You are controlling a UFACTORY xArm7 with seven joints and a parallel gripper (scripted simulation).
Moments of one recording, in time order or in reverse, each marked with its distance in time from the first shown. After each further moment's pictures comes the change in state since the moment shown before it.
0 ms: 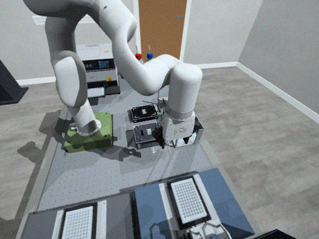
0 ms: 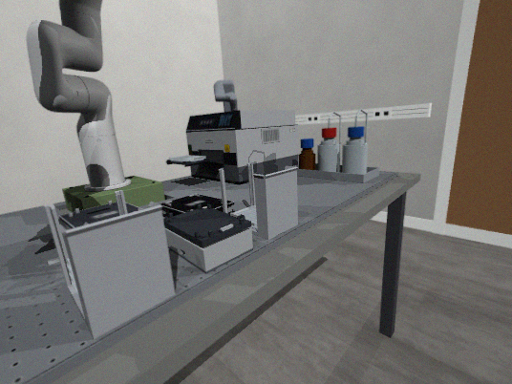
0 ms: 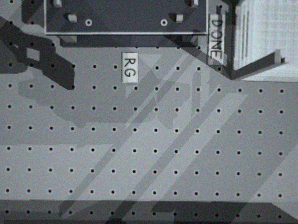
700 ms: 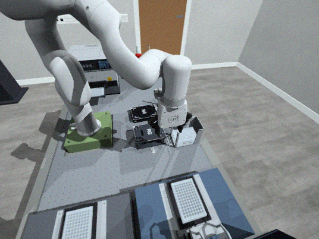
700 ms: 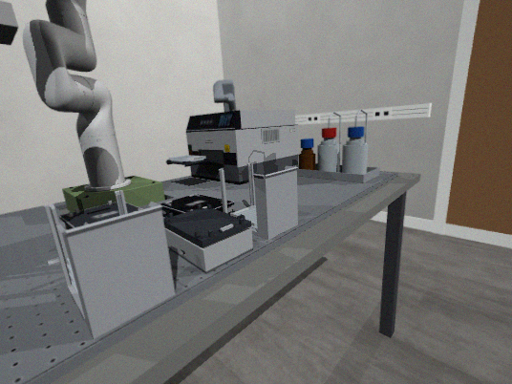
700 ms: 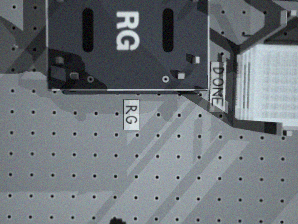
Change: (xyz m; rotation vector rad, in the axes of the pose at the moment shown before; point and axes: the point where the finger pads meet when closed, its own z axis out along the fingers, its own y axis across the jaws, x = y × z) arm 0.056 -0.002 0.000 0.001 0.001 -0.001
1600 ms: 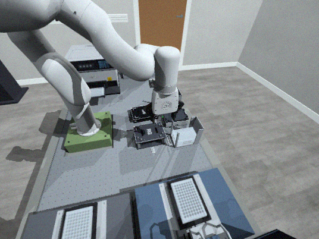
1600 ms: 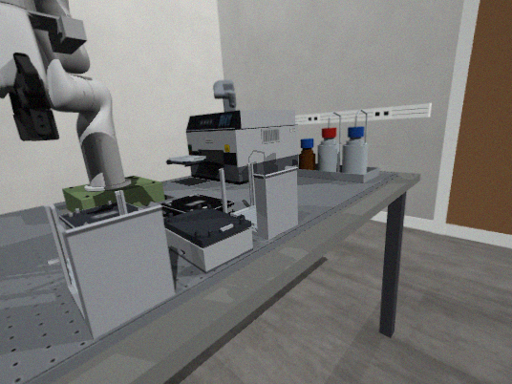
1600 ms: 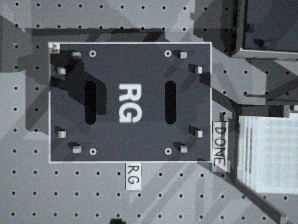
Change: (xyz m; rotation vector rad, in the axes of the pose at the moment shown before) arm 0.073 -0.004 0.000 -0.002 -0.005 0.001
